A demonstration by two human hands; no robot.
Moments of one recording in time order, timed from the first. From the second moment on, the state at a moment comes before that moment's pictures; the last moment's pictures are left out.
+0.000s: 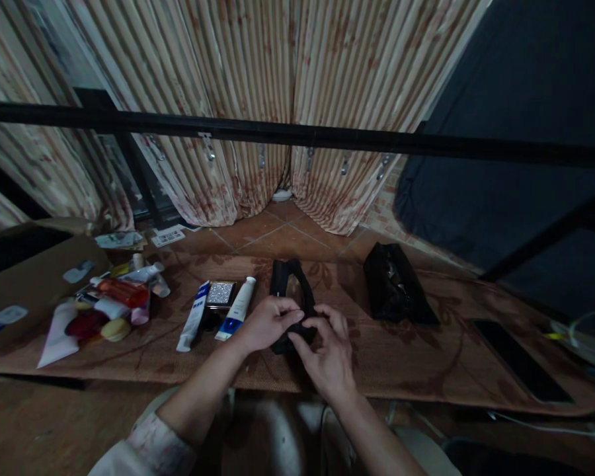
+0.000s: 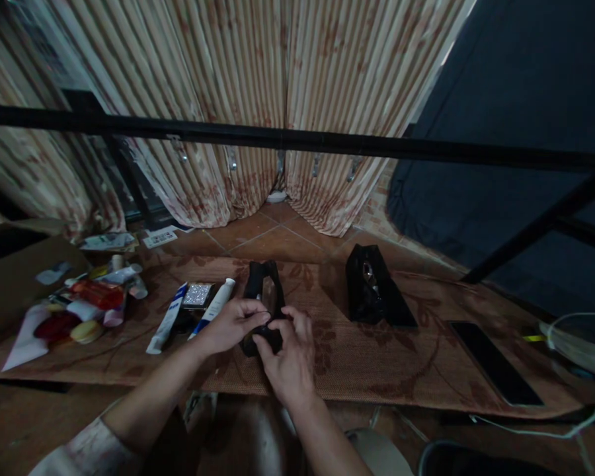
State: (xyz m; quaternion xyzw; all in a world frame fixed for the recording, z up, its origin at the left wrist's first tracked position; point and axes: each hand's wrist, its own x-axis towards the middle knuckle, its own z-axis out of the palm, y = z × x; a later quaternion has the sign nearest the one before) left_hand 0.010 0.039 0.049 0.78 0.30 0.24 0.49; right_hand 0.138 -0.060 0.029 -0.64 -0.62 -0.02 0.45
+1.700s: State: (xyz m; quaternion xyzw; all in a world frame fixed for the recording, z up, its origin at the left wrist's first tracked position) left_hand 0.029 0.031 0.055 0.81 0.37 0.29 0.35; right_hand 0.138 -0.069 0.022 -0.71 -0.59 -0.02 0.39
